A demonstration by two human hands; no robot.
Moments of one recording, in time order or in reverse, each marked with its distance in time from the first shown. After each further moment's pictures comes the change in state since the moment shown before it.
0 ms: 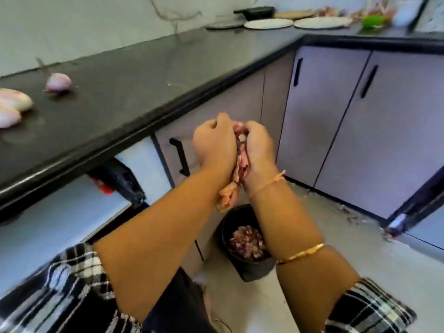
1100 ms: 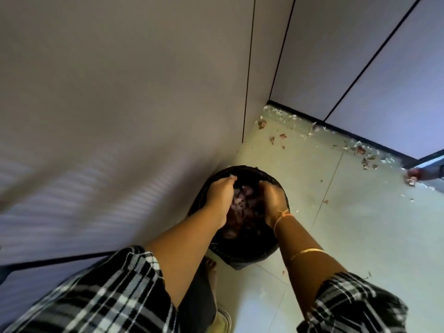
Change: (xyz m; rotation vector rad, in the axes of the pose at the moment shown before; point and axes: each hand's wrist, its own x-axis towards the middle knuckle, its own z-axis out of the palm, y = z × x) left_hand 0.085 -0.354 0.164 0.101 -0.465 -0.963; right_hand 0.244 0.175 -0.306 -0.573 0.617 0.426
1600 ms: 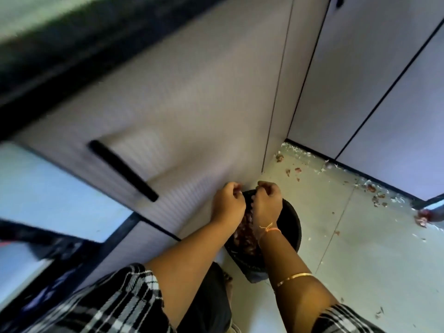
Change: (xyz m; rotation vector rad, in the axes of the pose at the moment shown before) left_hand -0.118 0.032 -0.058 0.483 0.240 0.531; right_hand -0.141 -0.033 0.053 0.017 0.081 -0.492
